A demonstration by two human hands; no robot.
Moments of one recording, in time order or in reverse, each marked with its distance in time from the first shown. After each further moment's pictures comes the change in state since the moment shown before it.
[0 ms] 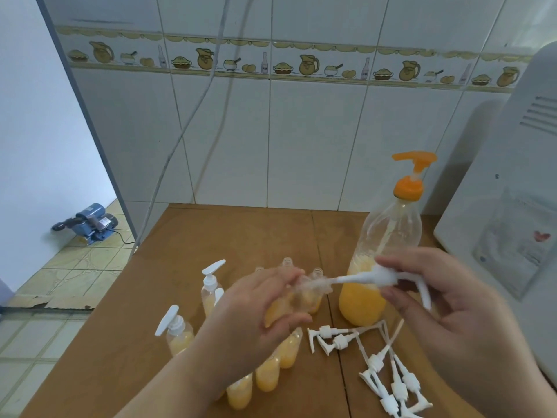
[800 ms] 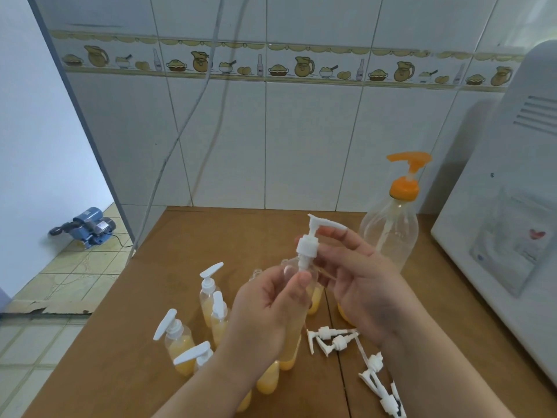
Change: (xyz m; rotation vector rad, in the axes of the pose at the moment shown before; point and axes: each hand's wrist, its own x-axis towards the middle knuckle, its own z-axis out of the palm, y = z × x) left_hand 0.014 0.028 0.017 -0.817 0.102 -0.447; right_hand 0.042 -0.004 0.062 1.167 -0.169 0.736
